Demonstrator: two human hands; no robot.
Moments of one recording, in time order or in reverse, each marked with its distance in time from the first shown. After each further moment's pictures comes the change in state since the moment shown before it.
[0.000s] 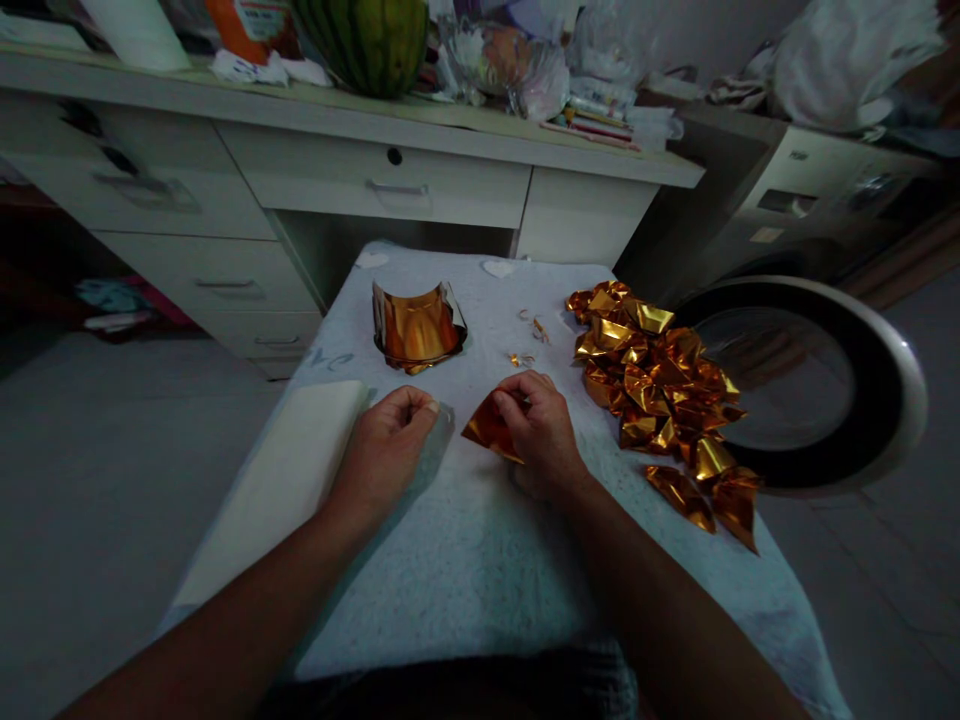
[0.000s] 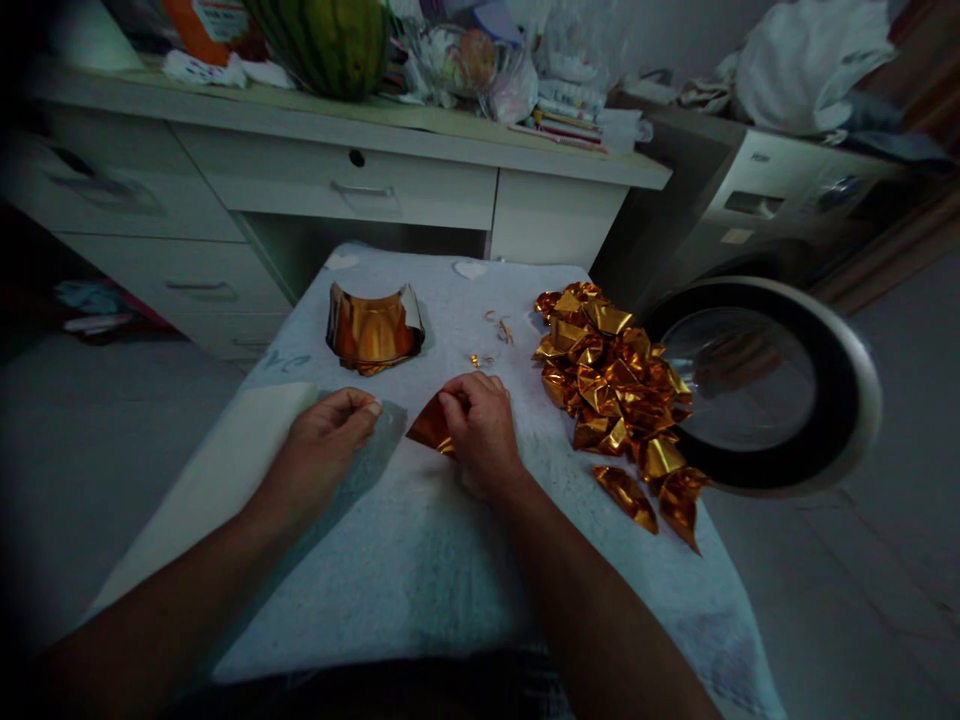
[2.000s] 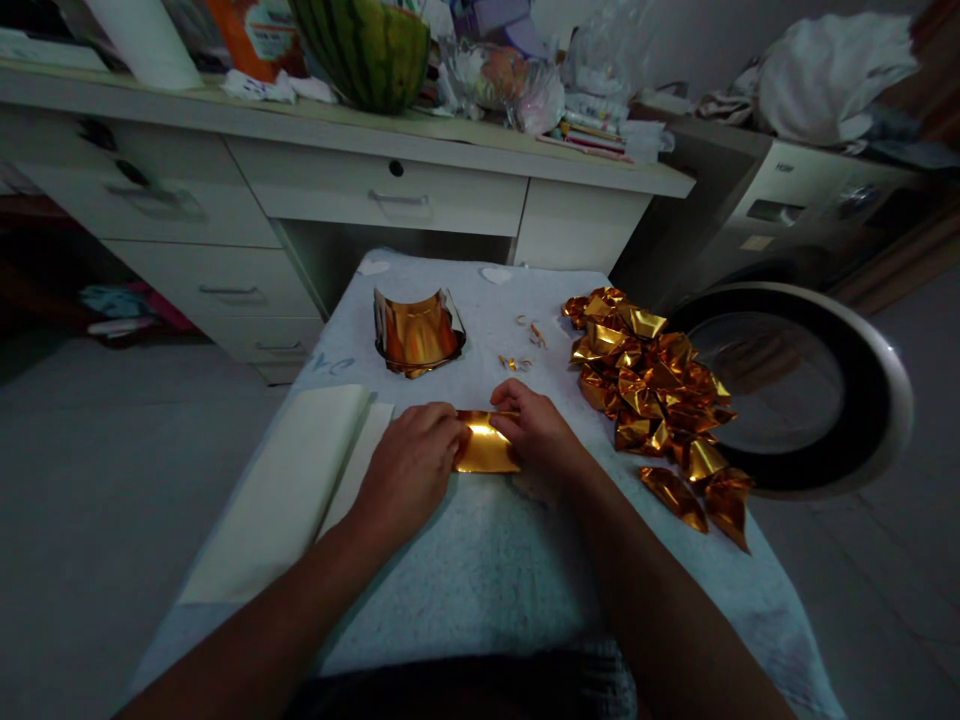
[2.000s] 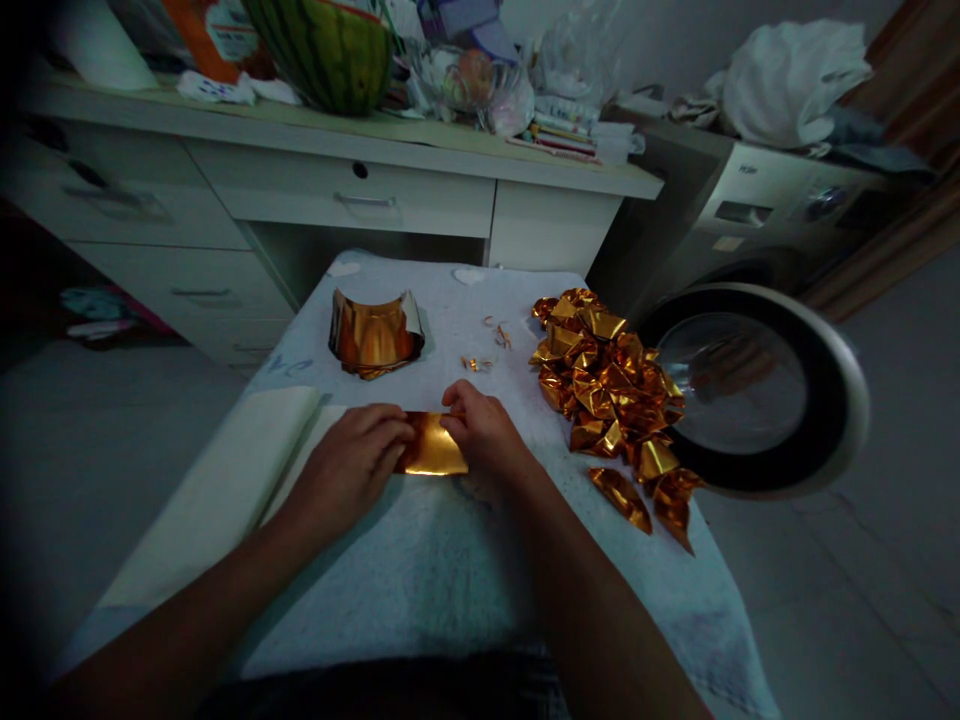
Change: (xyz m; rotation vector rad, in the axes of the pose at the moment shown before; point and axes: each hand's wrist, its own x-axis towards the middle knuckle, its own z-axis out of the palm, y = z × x) left_hand -0.012 -0.005 0.004 0.876 -0.194 0.653; right_hand 0.005 0.019 -0.009 0.055 -0.401 0.077
